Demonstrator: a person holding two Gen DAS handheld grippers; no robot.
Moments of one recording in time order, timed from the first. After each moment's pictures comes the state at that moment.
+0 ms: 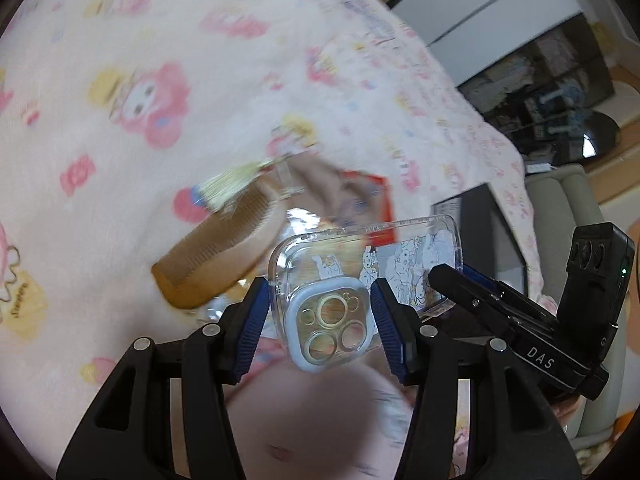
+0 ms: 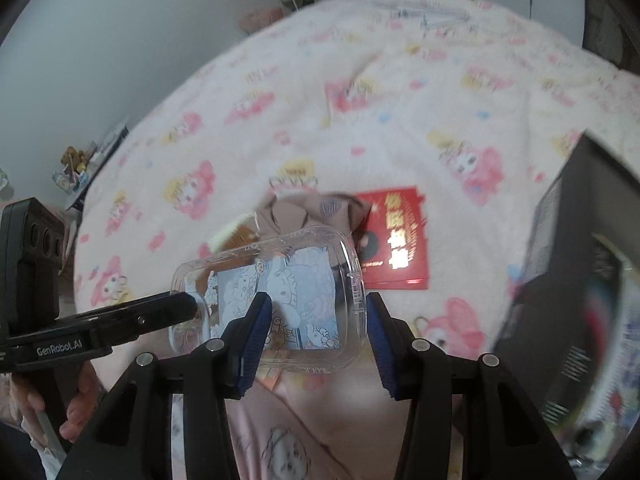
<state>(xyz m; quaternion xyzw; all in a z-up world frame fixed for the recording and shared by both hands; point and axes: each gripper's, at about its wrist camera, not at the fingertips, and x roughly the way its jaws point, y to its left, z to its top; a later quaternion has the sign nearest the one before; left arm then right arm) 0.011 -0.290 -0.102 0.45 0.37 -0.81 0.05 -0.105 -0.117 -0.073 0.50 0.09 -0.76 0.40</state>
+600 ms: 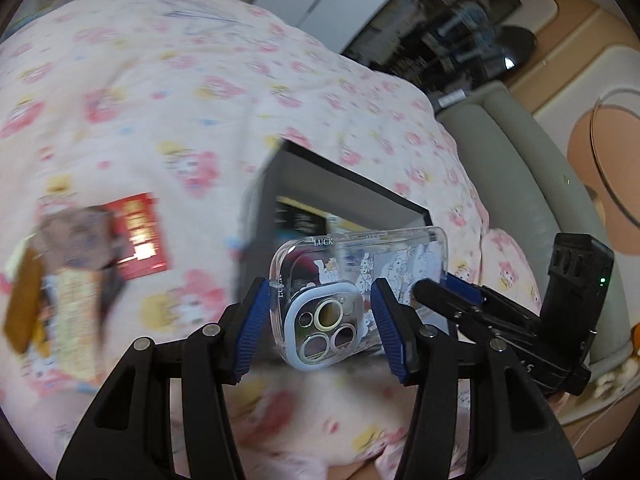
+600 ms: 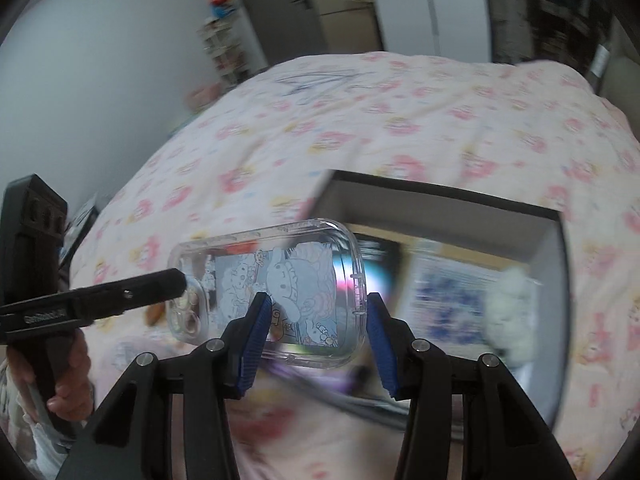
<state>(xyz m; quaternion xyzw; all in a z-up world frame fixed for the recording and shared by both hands) -0.108 -0.101 -0.034 0.44 0.28 -0.85 -0.09 -0.159 0.102 -0.008 0.45 0.01 -0.83 0.31</state>
